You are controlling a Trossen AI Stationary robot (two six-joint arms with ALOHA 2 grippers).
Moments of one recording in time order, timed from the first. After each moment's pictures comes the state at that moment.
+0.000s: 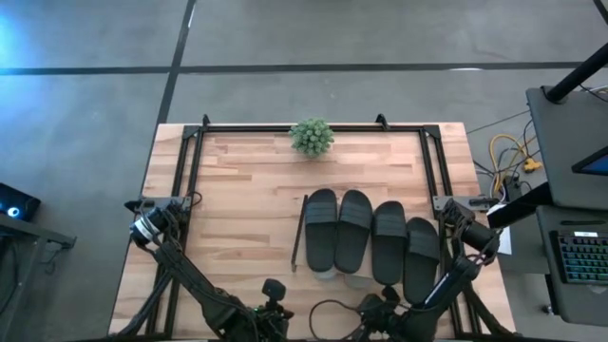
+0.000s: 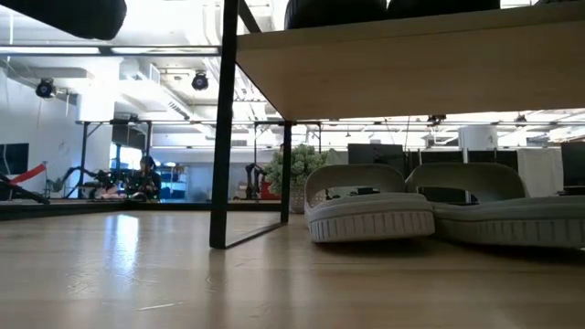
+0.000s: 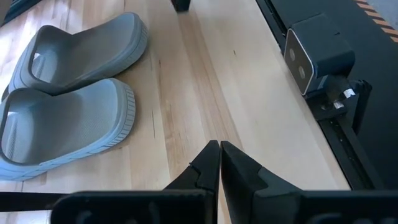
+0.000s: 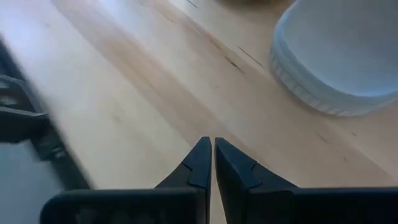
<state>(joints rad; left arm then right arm) -0.84 2.00 1.48 -0.45 -0.64 -0.33 0.96 2.13 1.48 -0.78 0.63 1.74</state>
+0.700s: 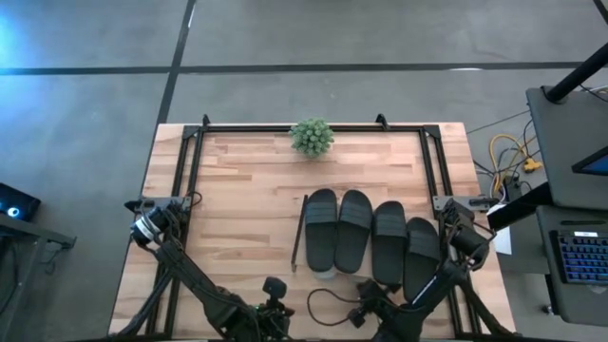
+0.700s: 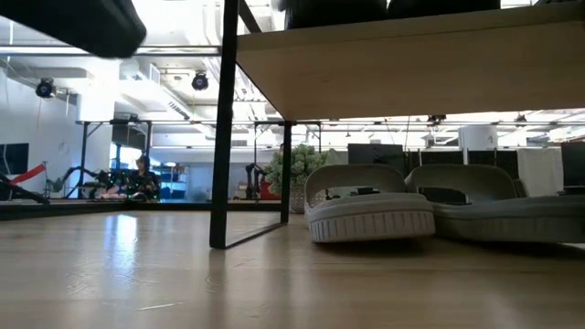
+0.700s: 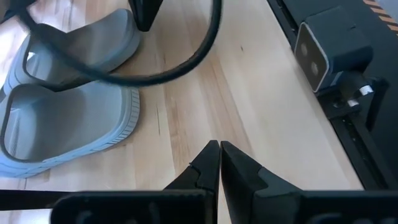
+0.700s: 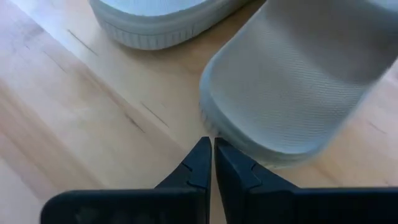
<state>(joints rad) -0.83 2.00 1.47 -0.45 -0.64 -0.33 0.91 2.21 1.51 -1.06 0.71 1.85</state>
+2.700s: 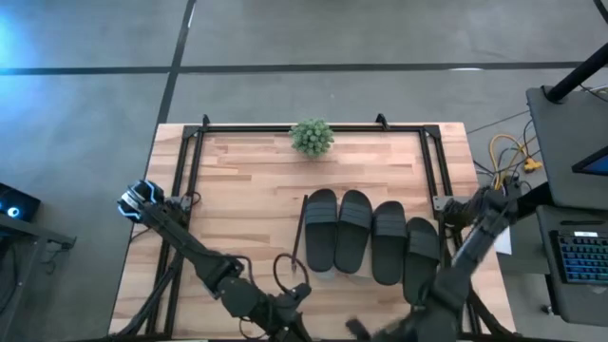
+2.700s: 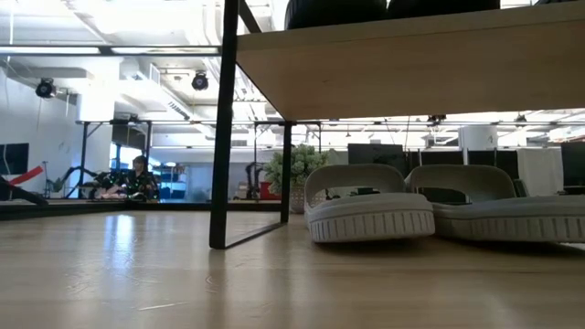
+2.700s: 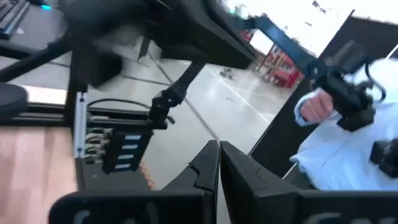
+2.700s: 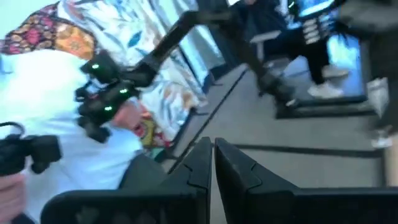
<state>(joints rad) -0.67 1.75 1.50 0.25 -0.05 -0.47 0.88 1.80 1.65 0.08 0.17 0.50</state>
